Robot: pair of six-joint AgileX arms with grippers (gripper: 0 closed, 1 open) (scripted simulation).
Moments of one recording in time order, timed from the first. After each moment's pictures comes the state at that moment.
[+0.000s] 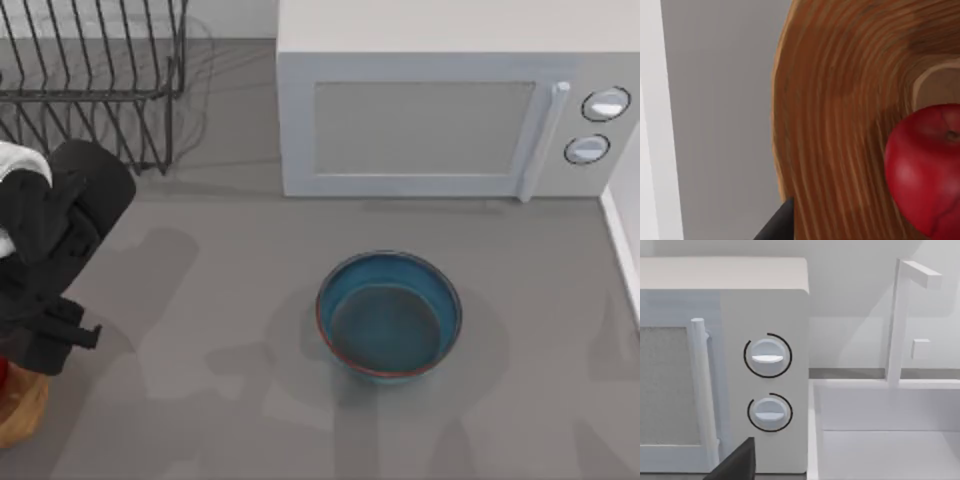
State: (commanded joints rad) left arm -0.37 1.50 0.88 -0.99 -0.67 -0.28; right arm 0.00 0.00 0.00 0.00 0.00 0.00
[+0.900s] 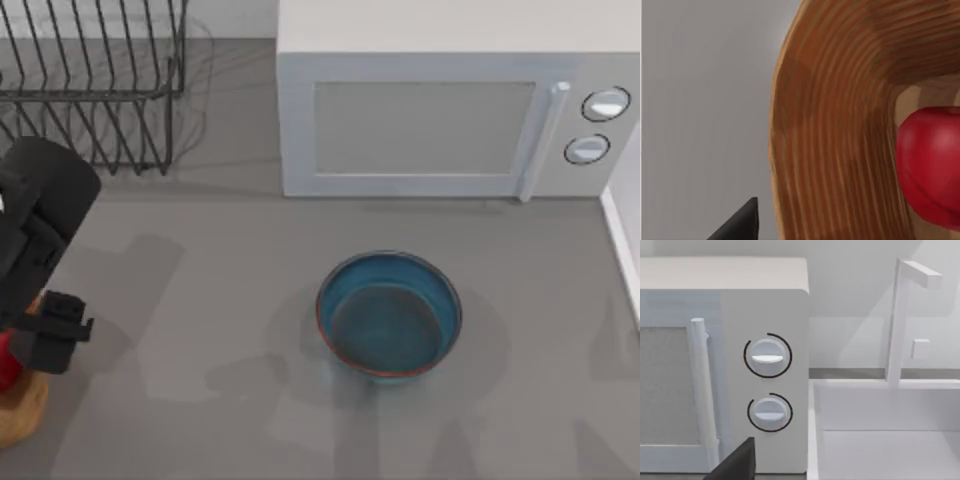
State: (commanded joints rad) left arm -0.33 1.35 0.80 -0.90 -0.61 -0.26; right arm 0.00 0.00 0.00 0.00 0.00 0.00
